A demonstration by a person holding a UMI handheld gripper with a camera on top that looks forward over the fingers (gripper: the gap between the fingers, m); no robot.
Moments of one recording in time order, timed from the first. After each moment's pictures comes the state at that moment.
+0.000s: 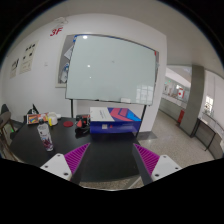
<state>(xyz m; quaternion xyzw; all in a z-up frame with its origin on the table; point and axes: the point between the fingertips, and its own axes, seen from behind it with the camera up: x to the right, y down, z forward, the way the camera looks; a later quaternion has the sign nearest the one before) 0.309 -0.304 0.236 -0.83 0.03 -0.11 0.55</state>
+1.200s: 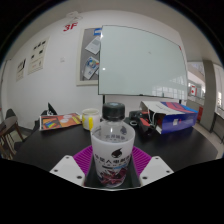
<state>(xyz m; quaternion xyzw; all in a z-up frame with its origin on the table) -0.010 -0.069 0.066 -0.81 0.01 -0.03 0.58</state>
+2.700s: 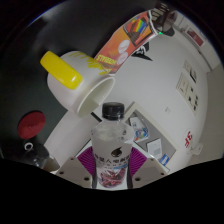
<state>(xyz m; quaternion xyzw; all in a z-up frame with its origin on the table) -0.039 0.253 0.170 -0.25 -0.68 -0.61 0.33</state>
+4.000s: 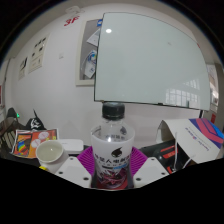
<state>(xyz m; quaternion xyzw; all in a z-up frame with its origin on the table) 0.040 0.233 0.068 -0.81 -0.05 0.01 0.58</state>
